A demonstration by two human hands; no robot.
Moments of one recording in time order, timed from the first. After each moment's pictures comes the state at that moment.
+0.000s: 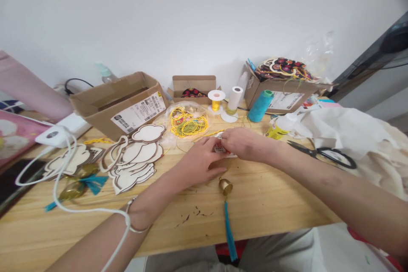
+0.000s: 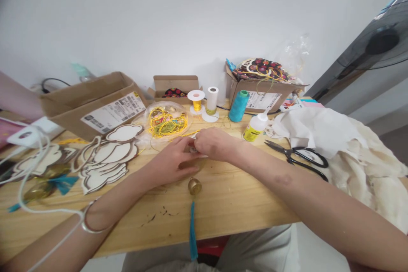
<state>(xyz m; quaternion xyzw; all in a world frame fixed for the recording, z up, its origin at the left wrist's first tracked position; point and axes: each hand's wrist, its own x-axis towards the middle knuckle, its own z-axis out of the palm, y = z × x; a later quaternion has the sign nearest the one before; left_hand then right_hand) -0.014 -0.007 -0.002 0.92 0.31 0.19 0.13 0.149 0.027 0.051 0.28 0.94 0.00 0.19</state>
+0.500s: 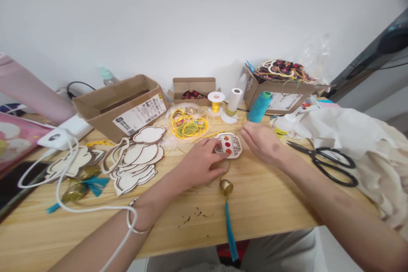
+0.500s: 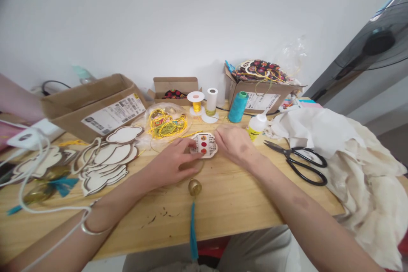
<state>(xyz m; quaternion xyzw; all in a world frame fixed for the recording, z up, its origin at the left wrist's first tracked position) -0.014 -0.009 0.003 0.93 0.32 0.17 0.11 0.199 0.015 0.026 0.50 0.85 0.01 -0.15</state>
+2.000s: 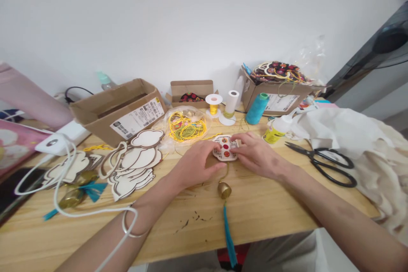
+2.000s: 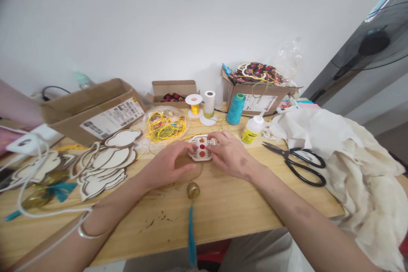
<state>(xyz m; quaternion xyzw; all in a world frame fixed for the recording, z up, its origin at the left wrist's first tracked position) -0.014 -0.010 0.006 0.85 0.40 0.25 0.22 0.204 -0.002 0.008 0.35 0.92 -0.04 -0.15</state>
